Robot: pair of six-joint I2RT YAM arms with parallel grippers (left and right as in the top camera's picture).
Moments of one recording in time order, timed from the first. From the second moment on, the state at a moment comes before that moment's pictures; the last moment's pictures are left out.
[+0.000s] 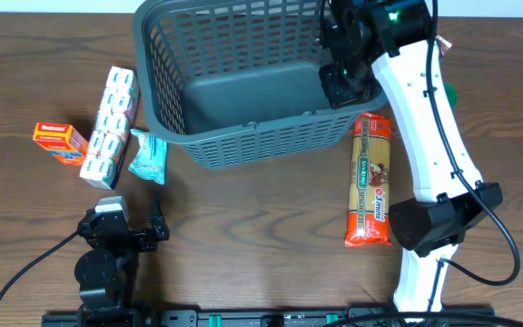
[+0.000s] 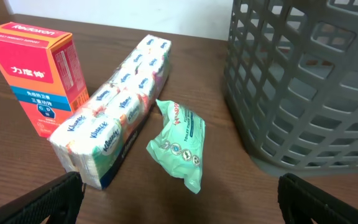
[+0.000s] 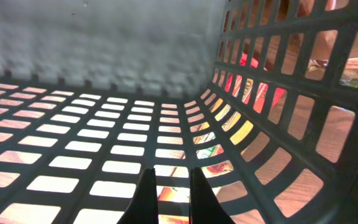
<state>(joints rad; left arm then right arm) 0.08 0.01 0.12 -0.40 0.04 -0.09 0.35 2.09 2.39 -1.69 0.05 0.02</state>
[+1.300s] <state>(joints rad) 0.08 0.01 0.12 -0.40 0.04 -0.09 0.44 2.05 2.36 -1.68 0.04 0.04</state>
